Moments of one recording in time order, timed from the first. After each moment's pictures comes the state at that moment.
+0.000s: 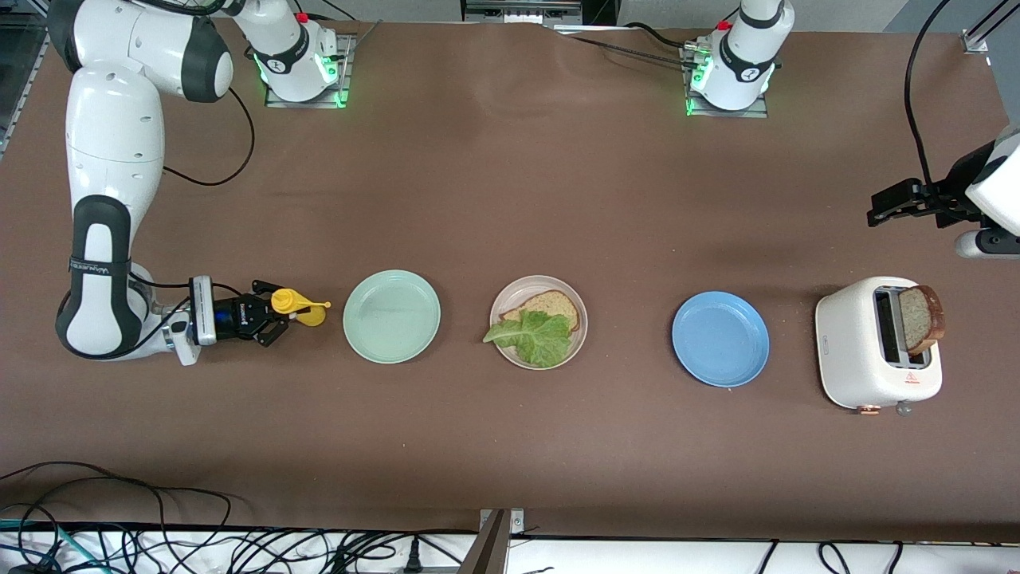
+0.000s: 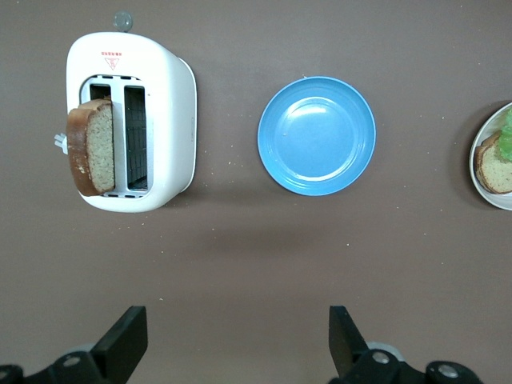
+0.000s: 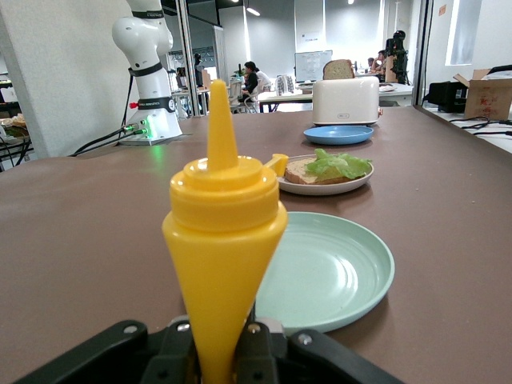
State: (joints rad) left arm 0.02 0.13 0.00 -1.48 0.00 1.49 0.02; right arm 0.10 1.04 -0.44 -1.39 1.35 1.24 -2.46
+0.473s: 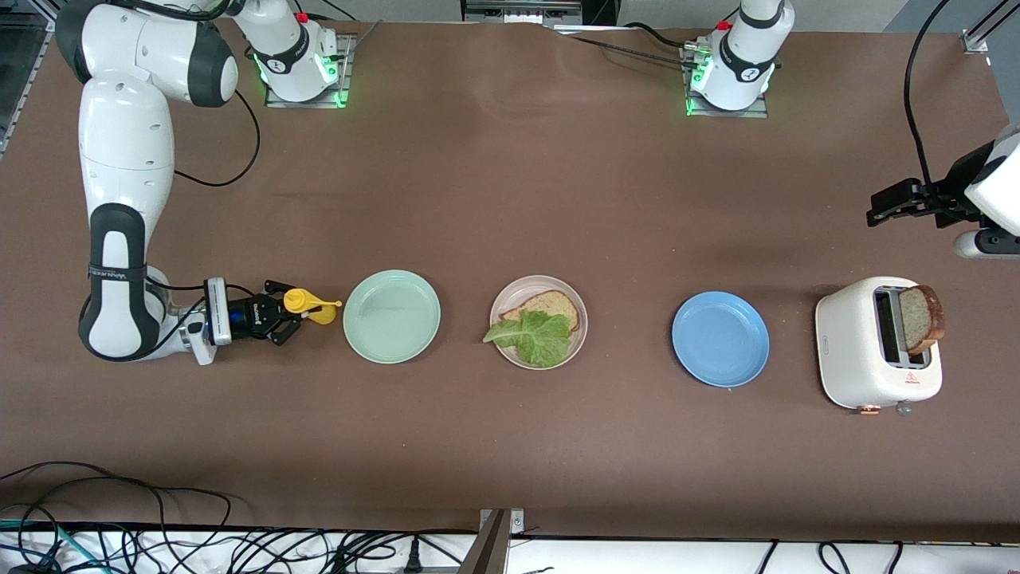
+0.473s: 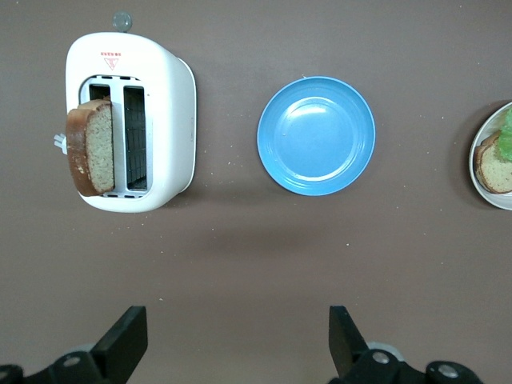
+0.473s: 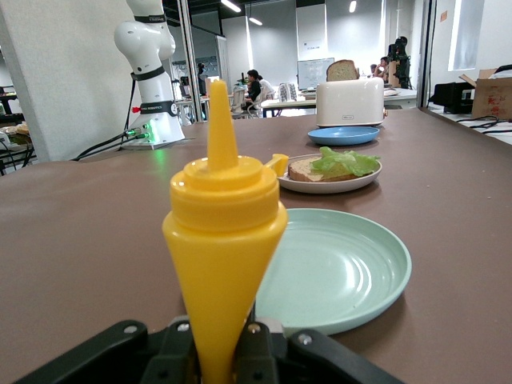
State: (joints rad) left arm 0.02 0.13 0.00 -1.48 0.00 1.49 0.02; right arm 0.10 1.07 -0.41 -1.39 1.36 1.25 -2.47
